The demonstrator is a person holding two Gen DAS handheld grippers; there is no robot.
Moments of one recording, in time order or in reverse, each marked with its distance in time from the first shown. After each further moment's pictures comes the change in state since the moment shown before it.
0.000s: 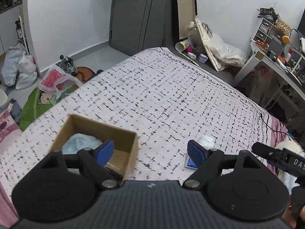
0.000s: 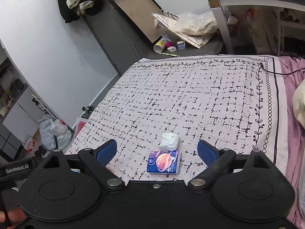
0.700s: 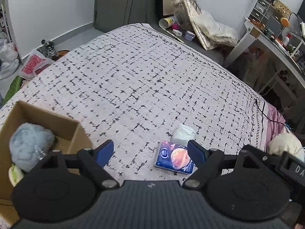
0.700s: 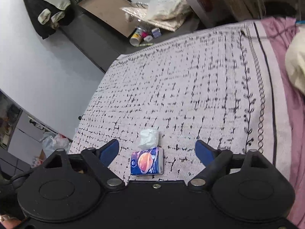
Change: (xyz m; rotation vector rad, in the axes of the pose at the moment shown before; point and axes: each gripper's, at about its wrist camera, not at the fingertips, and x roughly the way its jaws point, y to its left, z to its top) left arm 0.078 -0.063 -0.007 0.013 0.109 -0.053; right arm 0.031 -0.063 -0.006 0.225 0.061 0.017
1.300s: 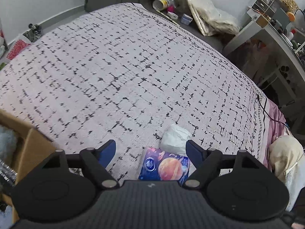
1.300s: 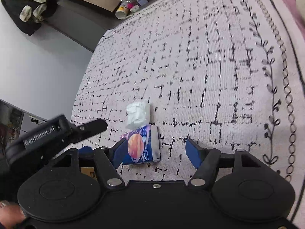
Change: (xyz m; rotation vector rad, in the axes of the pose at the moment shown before) left arm 0.072 -0.010 0.013 -0.029 0.102 -0.068; right arm 0.073 -0.023 -0.023 0.131 0.156 0.034
